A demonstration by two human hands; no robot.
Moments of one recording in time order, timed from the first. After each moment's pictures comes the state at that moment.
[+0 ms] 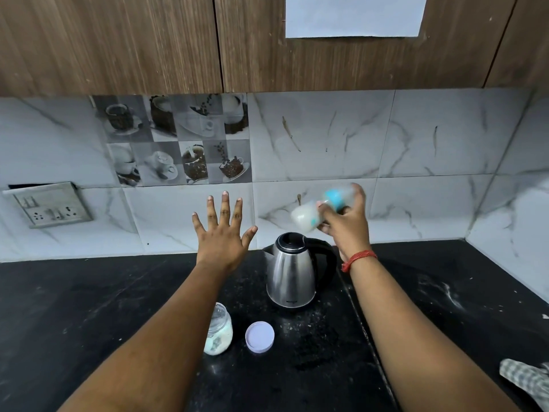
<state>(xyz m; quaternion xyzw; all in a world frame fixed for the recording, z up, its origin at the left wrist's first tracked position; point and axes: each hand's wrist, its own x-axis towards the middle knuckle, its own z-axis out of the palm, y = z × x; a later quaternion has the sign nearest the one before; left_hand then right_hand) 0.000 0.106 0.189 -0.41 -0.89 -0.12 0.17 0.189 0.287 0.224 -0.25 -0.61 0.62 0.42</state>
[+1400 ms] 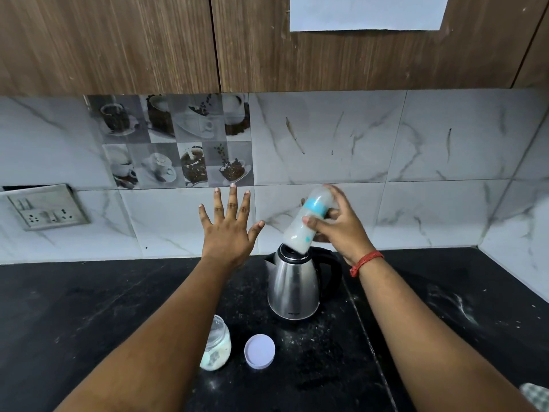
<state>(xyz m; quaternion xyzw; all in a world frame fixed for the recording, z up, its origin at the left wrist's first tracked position) -0.021 0.142 0.200 -0.42 -0.88 -0.13 0.20 0.167 0.311 0.226 -0.20 -0.66 0.61 0.39</state>
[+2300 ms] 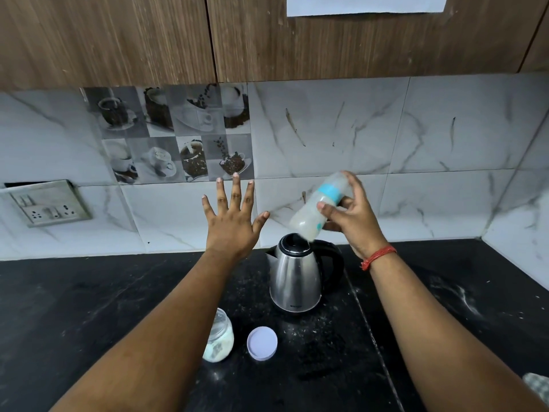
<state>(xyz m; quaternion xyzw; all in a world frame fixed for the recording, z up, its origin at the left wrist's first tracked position) -0.010 0.145 0.208 -0.43 -0.87 -0.13 0.21 0.190 0.308 0.236 -0.15 -0.64 0.62 0.42</state>
